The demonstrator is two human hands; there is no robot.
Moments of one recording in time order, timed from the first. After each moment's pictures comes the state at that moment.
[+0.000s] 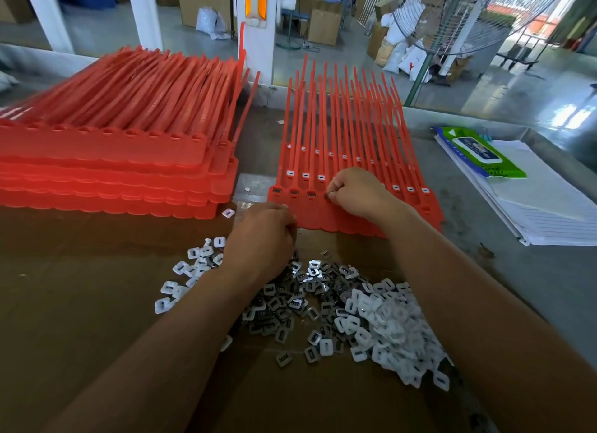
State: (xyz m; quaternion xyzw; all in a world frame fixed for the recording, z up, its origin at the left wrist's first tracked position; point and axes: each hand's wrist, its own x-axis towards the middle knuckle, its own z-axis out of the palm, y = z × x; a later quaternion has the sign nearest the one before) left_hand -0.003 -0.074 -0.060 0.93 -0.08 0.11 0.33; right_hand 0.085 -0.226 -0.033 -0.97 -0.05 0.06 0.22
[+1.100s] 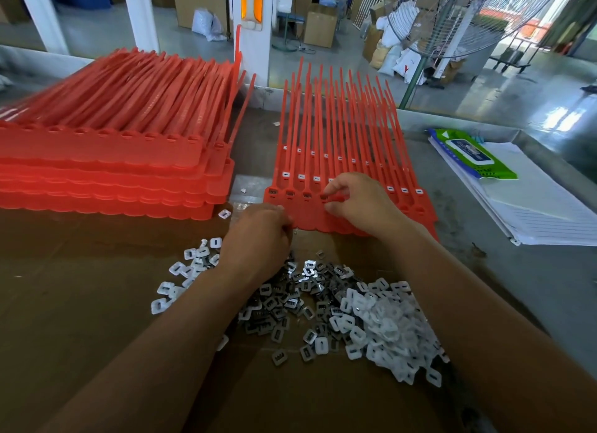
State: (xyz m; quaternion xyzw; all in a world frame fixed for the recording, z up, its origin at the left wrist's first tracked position) left_hand -0.001 -0.074 -0.063 0.94 -0.09 0.11 0.32; right_hand 0.055 -0.236 -0.031 -0.95 -0.09 0.00 0.29
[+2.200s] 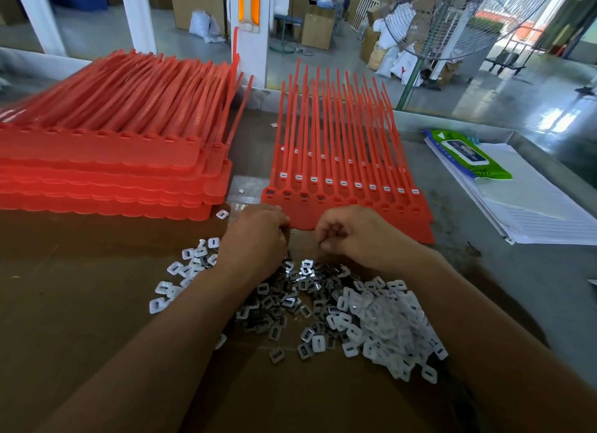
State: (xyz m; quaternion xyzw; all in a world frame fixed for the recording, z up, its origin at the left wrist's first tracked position) left_hand 0.002 -0.075 -0.065 0.94 -0.08 0.10 0.31; right_hand 0.008 -0.240 -0.023 -0.94 -0.21 0.11 0.26
